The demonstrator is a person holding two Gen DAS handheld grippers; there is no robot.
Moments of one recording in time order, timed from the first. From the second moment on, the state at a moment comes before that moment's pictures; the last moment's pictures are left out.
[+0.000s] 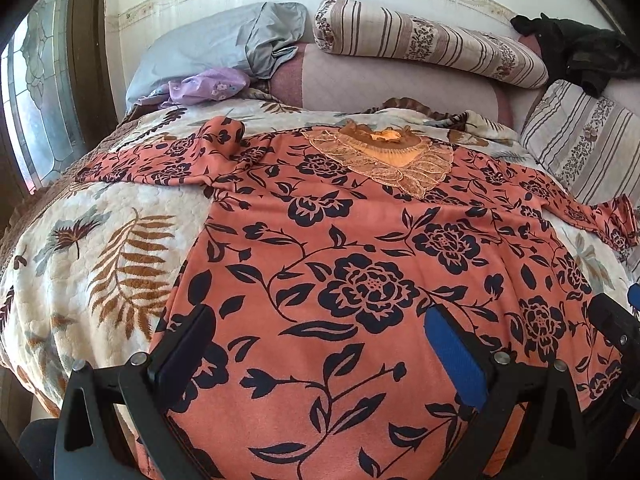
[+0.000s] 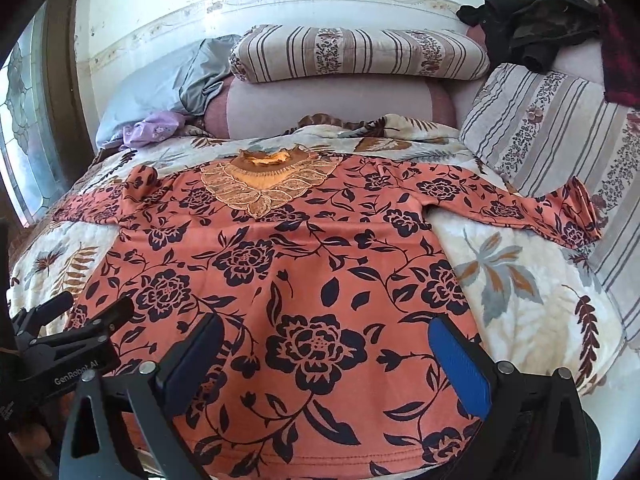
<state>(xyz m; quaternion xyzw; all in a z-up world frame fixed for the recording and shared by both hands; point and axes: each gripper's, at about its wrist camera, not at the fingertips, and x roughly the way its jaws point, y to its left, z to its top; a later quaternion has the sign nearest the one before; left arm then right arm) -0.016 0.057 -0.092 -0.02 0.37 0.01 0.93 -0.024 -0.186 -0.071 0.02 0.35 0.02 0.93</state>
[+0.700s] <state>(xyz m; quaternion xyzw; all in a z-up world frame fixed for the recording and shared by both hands) -0.012 0.041 -0.107 0.01 0.39 0.02 0.92 -0.023 -0.193 -0.089 0.04 0.36 0.03 0.93</state>
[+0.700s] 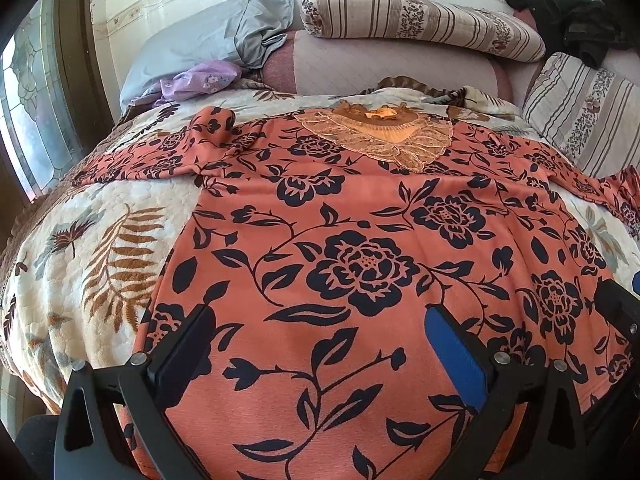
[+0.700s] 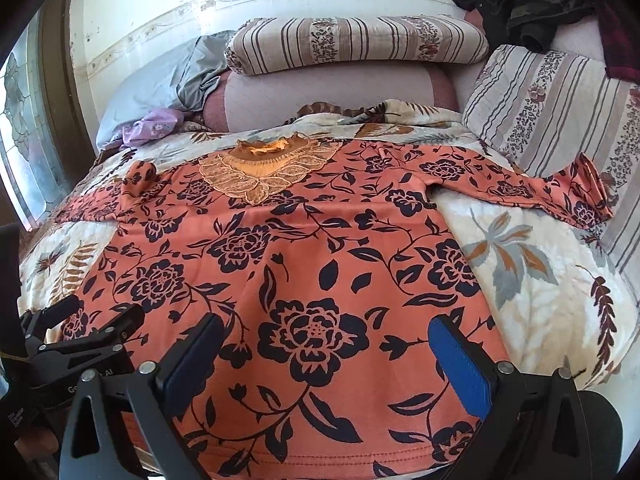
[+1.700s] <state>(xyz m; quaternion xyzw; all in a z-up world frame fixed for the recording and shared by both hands) -0.011 0.036 -0.109 0.02 0.39 0.02 0.92 -0.022 -0.197 -0.094 0.05 0.37 0.03 0.93</state>
